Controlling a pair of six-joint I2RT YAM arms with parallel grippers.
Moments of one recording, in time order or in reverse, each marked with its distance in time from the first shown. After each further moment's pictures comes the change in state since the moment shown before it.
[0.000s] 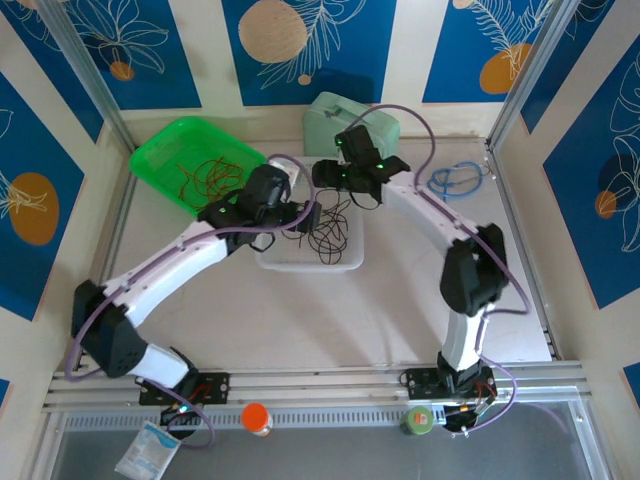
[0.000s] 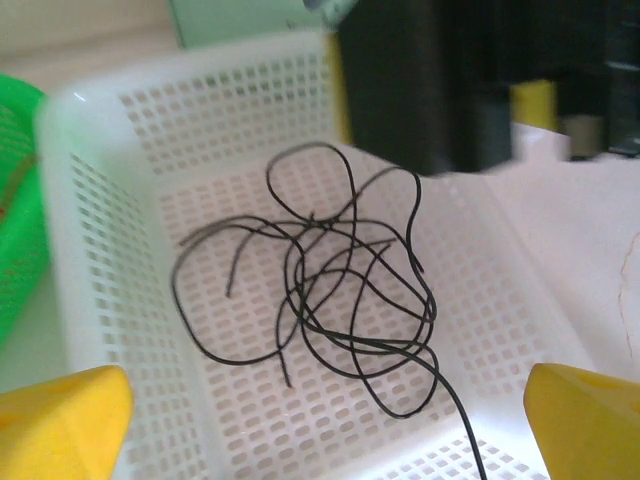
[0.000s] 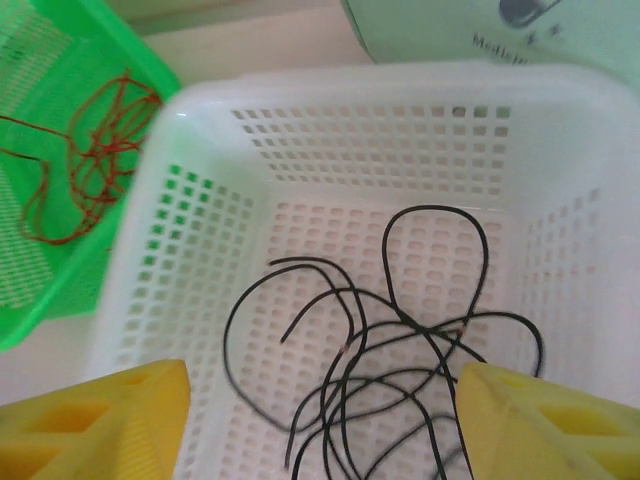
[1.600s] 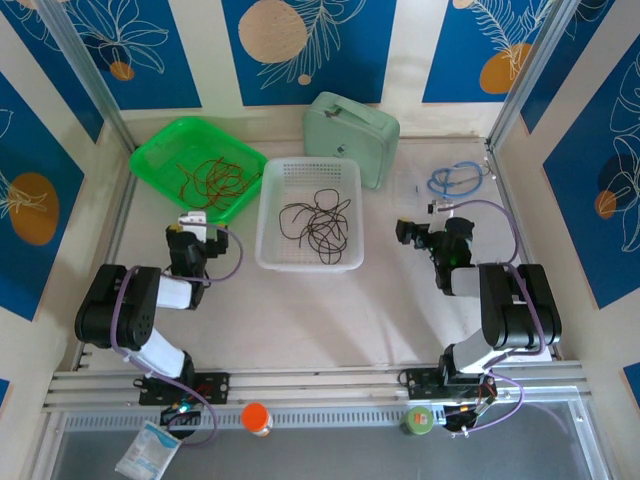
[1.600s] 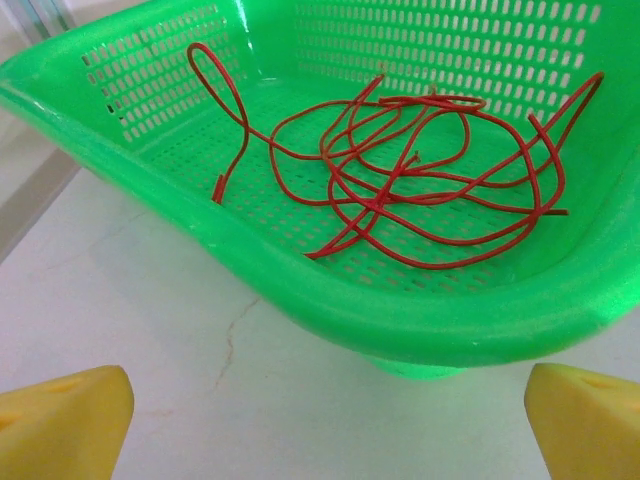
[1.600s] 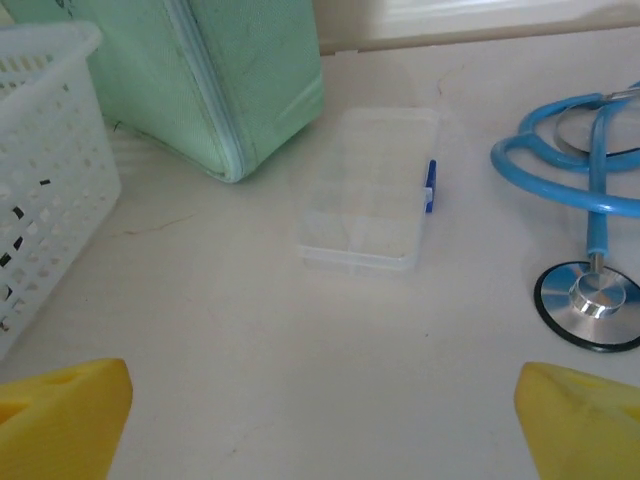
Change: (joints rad) left arm 0.610 0.147 -0.962 1.458 -0.019 0.326; right arm -0.538 -0.280 -1.223 1.306 -0.182 -0.404
